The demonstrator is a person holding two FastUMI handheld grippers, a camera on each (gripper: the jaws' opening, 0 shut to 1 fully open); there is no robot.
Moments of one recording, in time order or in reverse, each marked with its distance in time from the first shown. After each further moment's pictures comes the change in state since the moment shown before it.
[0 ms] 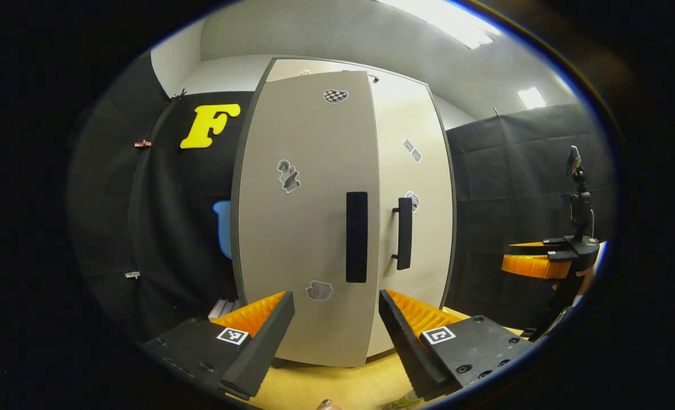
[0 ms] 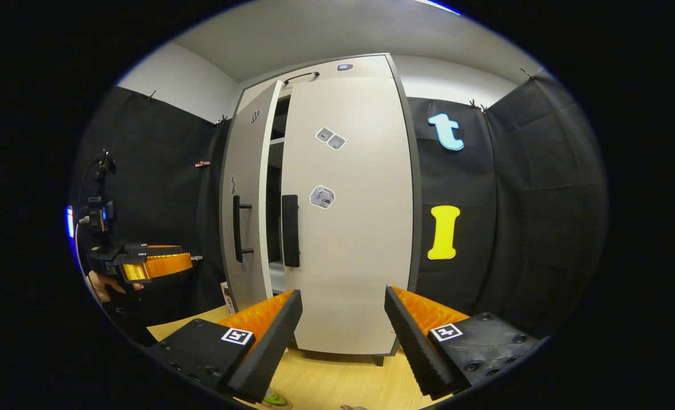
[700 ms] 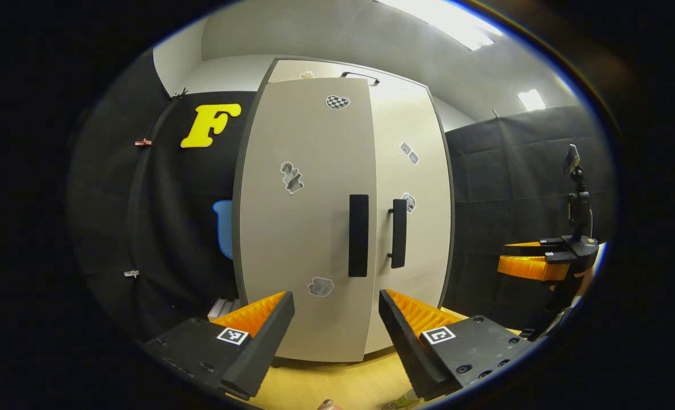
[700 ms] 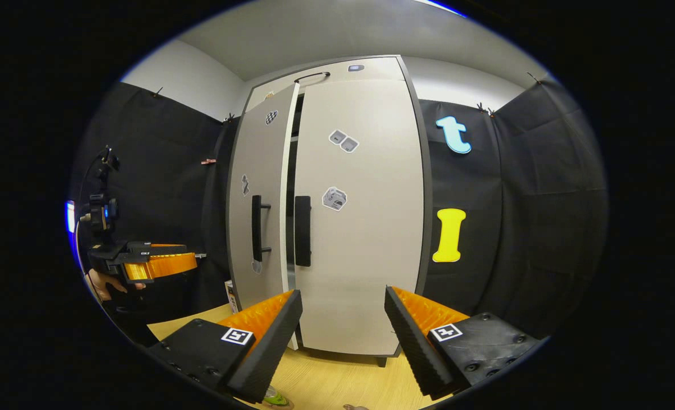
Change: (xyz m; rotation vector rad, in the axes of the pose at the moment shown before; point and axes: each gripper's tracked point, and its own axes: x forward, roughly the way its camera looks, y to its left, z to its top) left arm -0.005 0.000 -0.001 -0.007 0.000 -0.011; right arm -0.001 0.014 0.001 -0.019 -0.001 0.019
